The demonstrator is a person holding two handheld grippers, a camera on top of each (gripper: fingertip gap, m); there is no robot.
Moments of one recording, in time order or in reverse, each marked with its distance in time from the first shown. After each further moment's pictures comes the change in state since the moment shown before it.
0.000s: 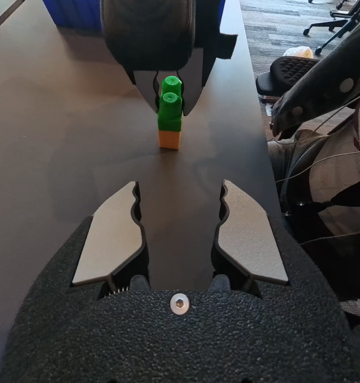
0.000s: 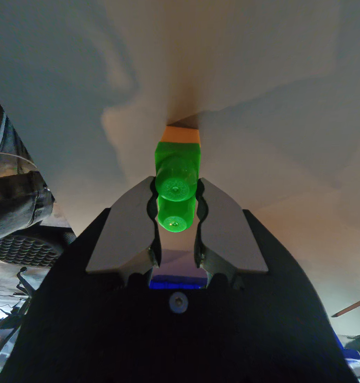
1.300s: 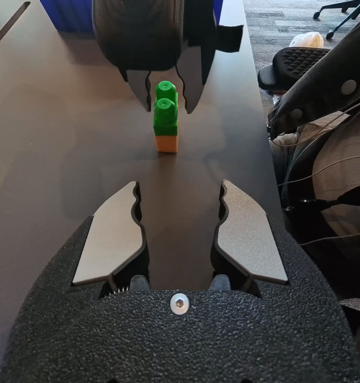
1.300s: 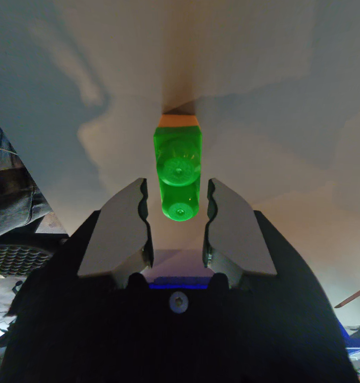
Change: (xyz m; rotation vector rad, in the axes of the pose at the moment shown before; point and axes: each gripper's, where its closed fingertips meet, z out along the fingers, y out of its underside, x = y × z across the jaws) left arm 0.004 -0.006 -0.002 -0.025 -0.026 0.044; right arm 0.003 0.006 -0.001 0.020 0.049 0.033
